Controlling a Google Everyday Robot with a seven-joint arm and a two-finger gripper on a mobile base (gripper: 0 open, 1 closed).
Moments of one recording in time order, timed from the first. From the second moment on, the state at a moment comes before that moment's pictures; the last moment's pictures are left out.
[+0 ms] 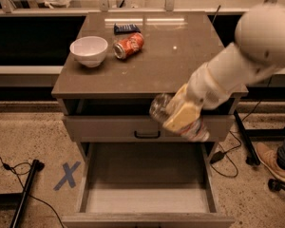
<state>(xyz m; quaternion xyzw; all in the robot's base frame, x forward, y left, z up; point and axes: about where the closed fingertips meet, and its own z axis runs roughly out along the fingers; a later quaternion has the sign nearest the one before) 0.490 -0.085 0.828 -0.61 0.73 0.21 0.22</state>
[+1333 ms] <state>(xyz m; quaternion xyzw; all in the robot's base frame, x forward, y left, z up) 0.508 -0.039 0.650 -0.58 0.70 0.30 0.29</state>
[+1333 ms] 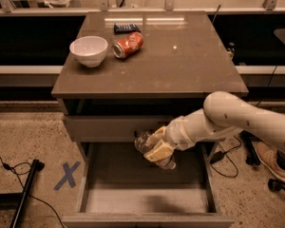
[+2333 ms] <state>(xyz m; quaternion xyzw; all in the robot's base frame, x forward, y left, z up) 0.476 -0.068 0.482 -0.59 0.72 0.27 0.23</state>
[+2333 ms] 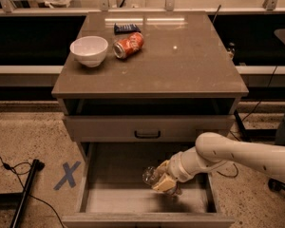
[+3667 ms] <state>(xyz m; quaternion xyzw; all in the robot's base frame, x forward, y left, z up) 0.477 -0.071 0.437 -0.60 0.74 0.24 0.20</state>
